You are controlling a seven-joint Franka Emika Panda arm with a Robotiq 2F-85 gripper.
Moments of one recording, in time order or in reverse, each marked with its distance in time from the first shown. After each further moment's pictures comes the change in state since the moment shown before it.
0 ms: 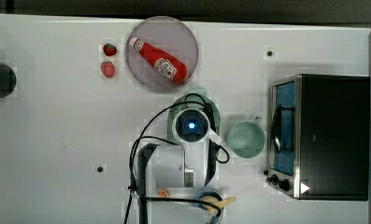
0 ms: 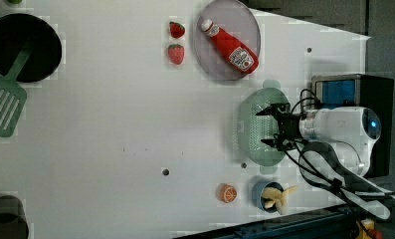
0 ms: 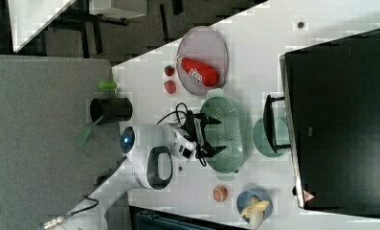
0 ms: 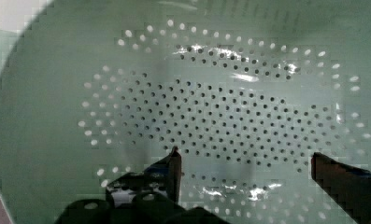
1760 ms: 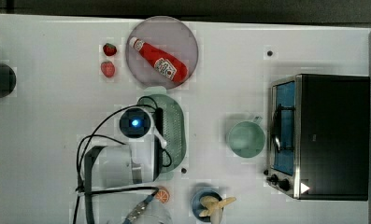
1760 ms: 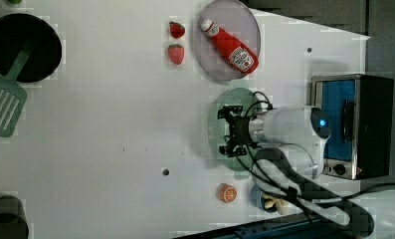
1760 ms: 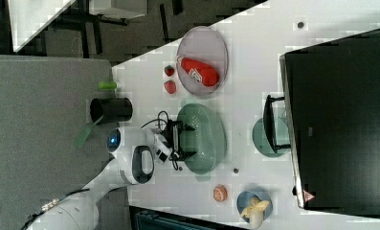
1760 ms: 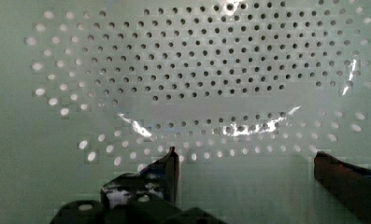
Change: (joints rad) arm 0.168 0.116 0.149 0.072 0.211 0.016 0.262
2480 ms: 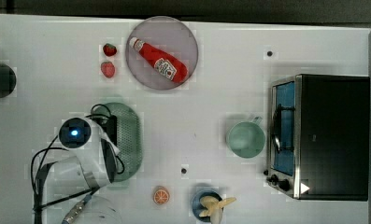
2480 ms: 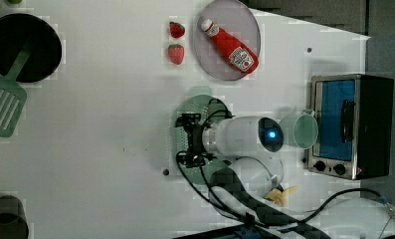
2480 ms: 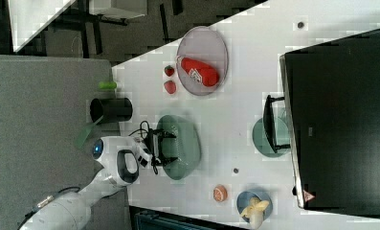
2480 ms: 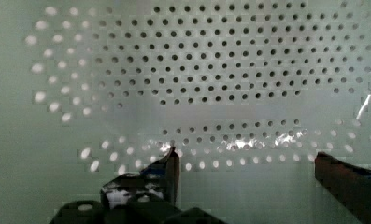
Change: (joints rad) arm 0.207 0.109 0.043 0.127 -0.015 0.013 0.216
